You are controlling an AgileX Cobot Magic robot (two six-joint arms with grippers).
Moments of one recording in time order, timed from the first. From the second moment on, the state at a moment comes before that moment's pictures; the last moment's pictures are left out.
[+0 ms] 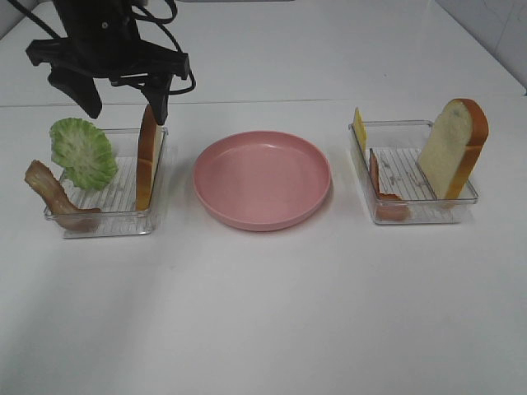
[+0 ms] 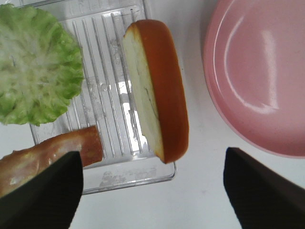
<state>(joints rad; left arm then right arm) -0.41 2.07 -1.83 0.06 1.18 -0.33 -0.01 -0.01 -0.51 0.09 1.08 -0.12</state>
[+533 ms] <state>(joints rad) -0.41 2.15 -1.85 0.06 1.08 -0.35 -0.01 -0.01 -0.51 0.09 1.08 -0.12</state>
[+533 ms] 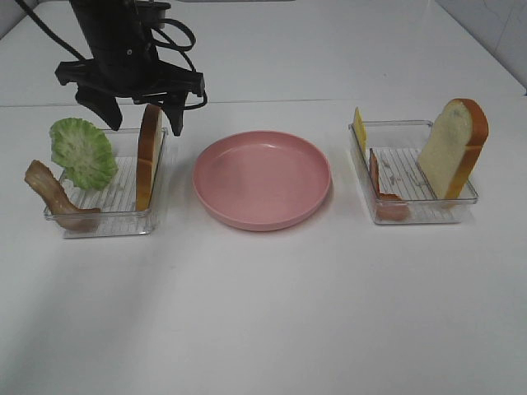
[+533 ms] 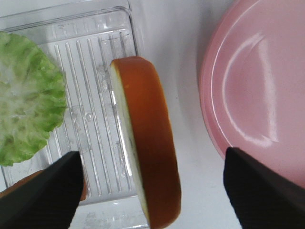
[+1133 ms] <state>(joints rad) -0.41 2.19 -1.85 0.07 1.06 -0.36 -0.01 -0.01 -0.51 0.09 1.08 -0.12</state>
